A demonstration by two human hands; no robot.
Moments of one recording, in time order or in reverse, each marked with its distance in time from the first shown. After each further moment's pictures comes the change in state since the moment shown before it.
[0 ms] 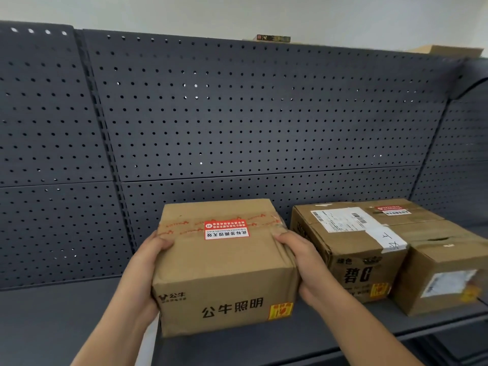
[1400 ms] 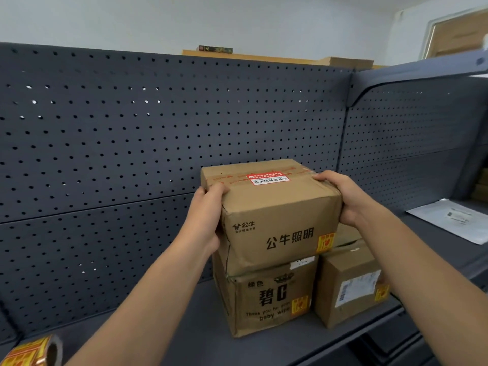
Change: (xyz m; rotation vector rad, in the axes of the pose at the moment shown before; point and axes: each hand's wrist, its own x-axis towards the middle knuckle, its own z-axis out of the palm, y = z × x) left_hand 0.031 -0.011 0.316 0.123 -0.207 0.018; right_hand 0.050 -0.181 -0.260 -0.043 0.216 0.043
